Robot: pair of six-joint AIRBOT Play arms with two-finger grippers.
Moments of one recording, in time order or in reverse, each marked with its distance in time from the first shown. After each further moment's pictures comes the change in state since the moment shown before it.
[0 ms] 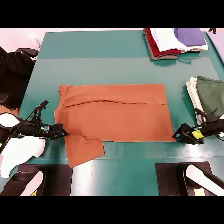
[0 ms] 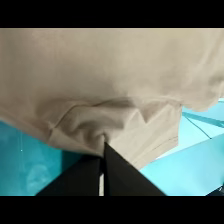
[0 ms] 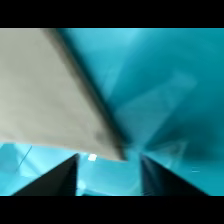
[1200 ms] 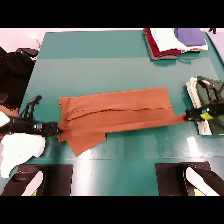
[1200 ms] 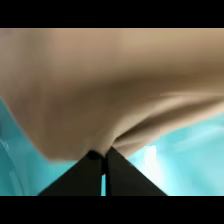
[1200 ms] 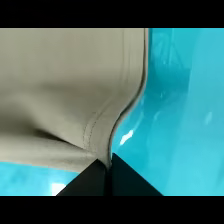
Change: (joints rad) left arm 0.000 0.017 0.142 0.114 -0.036 -0.029; right arm 0.260 0.106 0.378 -0.205 0.004 -0.014
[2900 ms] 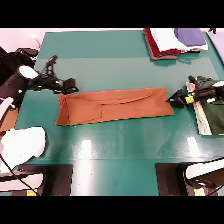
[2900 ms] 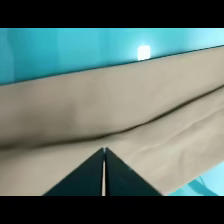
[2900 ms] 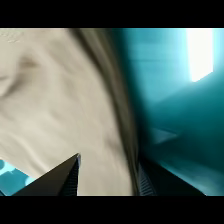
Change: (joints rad) left arm -0.233 -0.634 0.536 -0.153 0.361 0.013; right arm -0.144 -0.711 0.259 0.554 -0.083 -0.211
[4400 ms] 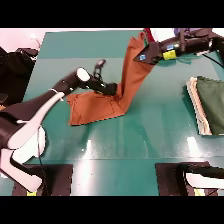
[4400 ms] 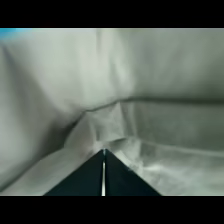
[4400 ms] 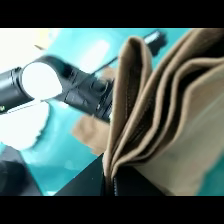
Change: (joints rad) left arm -0.328 -0.328 0.329 -0.018 0.104 -0.081; right arm 0.603 0.292 0.548 0.098 0.002 0.192
